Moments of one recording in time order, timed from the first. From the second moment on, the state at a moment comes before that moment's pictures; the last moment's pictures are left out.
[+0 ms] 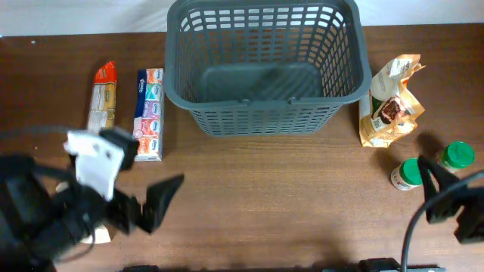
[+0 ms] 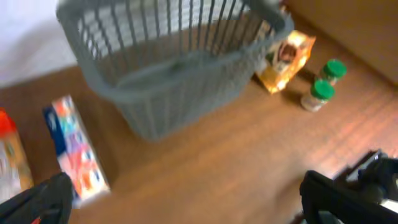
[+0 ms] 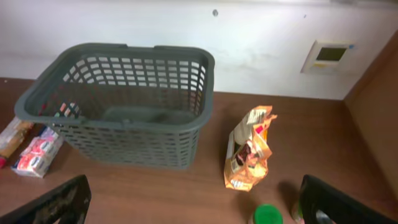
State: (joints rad) left arm 0.02 1.00 1.81 -1.45 0.56 0.25; right arm 0.04 1.07 2.26 -1.61 -0.04 -0.03
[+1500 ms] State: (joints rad) left arm -0.06 0.99 1.99 -1.69 0.41 0.27; right arm -0.48 1.71 2.27 -1.61 -0.08 0.19
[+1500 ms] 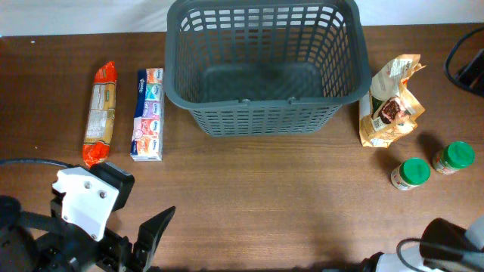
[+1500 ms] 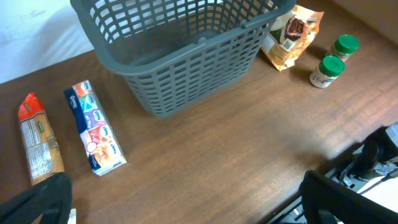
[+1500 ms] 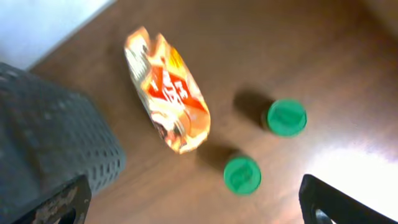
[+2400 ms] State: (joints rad) left arm -0.06 0.99 1.99 -1.69 0.41 0.27; right arm -0.69 1.55 1.83 -1.62 0.03 0.36
